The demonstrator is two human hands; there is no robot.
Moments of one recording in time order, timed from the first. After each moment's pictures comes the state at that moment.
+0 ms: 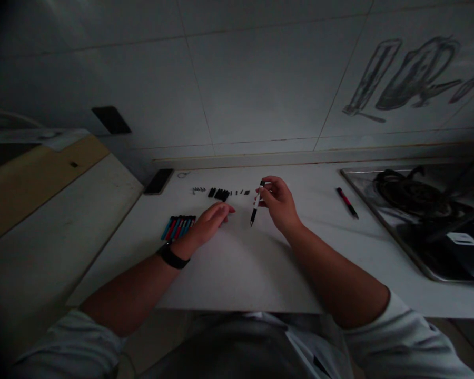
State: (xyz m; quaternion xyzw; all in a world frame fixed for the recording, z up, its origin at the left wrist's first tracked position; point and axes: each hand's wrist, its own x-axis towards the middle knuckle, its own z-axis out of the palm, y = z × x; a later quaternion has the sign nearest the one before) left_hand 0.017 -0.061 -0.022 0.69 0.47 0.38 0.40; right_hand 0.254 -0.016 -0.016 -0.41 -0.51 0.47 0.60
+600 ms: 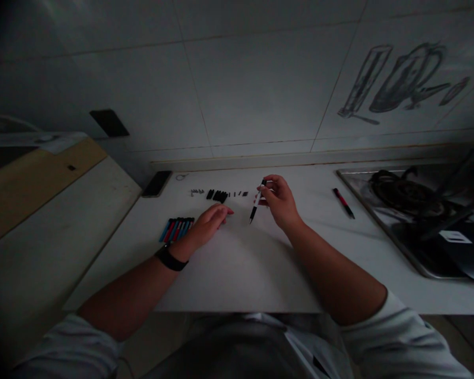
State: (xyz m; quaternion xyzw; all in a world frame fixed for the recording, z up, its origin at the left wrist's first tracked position) left_hand 0.017 -0.059 -0.024 0.70 0.46 0.38 0.39; right_hand 0.262 -0.011 -0.012 -0.41 -0.50 0.47 0.60
